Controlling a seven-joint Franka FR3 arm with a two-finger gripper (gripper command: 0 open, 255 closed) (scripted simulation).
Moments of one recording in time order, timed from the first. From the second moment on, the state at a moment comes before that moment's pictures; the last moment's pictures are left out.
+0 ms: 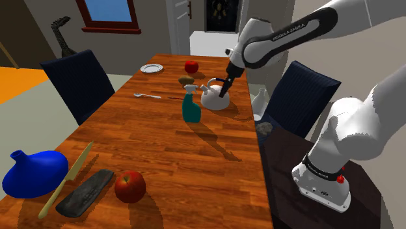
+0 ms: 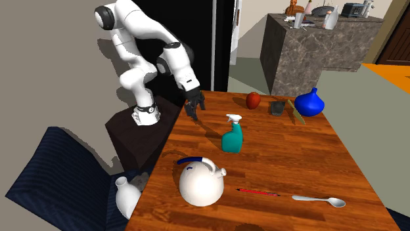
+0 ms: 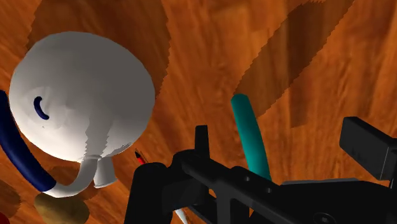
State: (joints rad) arm 0.25 -0.33 -0.24 -2.54 0.12 2.51 -0.46
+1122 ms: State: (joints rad) arm 0.43 0.18 -0.26 -2.26 0.87 2.80 -1.20
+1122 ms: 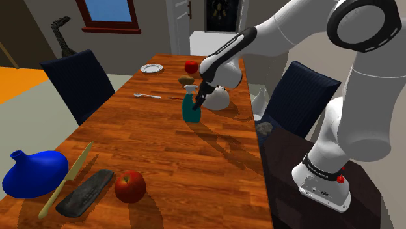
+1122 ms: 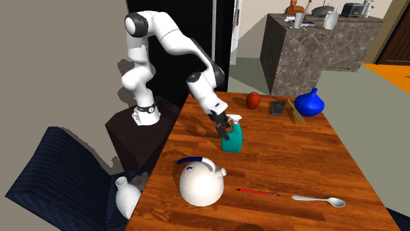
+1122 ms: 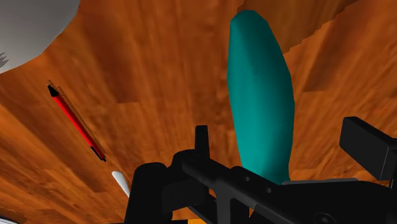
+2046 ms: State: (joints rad) arm 0.43 0.23 -0.25 -2.24 0.91 2.81 -1.24
